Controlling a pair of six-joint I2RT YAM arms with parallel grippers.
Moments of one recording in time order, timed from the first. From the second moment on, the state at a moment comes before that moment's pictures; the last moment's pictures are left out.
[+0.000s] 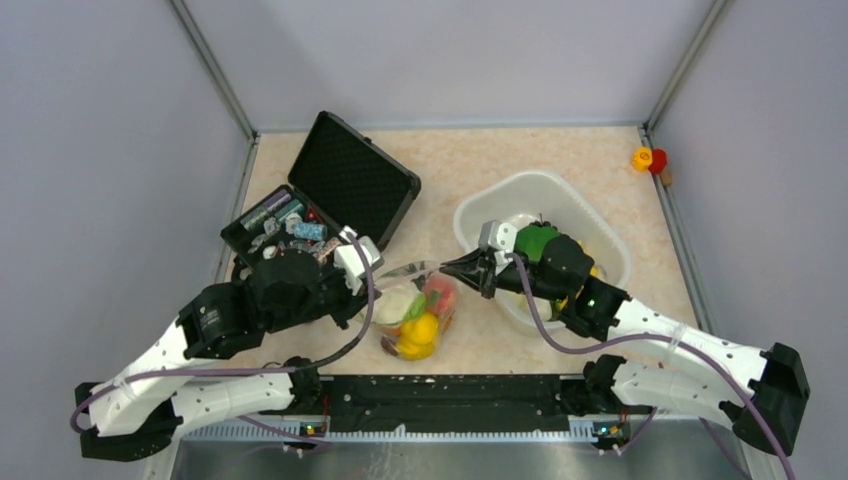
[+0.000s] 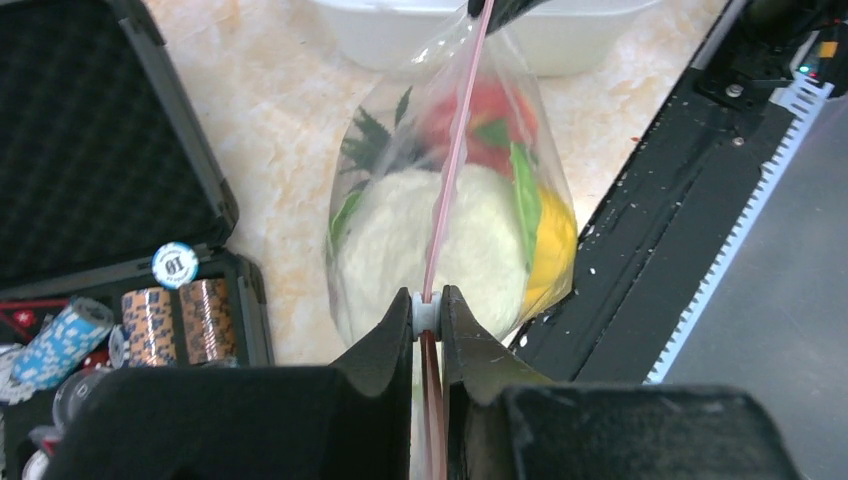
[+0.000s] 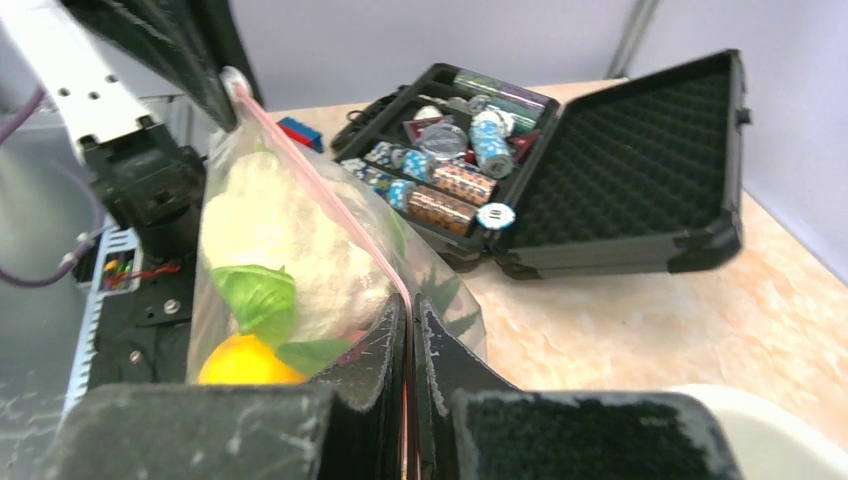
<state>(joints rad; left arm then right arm) -1.06 0.74 1.18 -0.96 -0.07 -0.02 0.94 0.93 0.69 0.23 -0.37 -0.13</state>
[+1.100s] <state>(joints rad) -1.06 0.55 1.04 -0.83 -0.51 -0.13 0.84 1.10 0.70 0.35 -0.16 0.13</state>
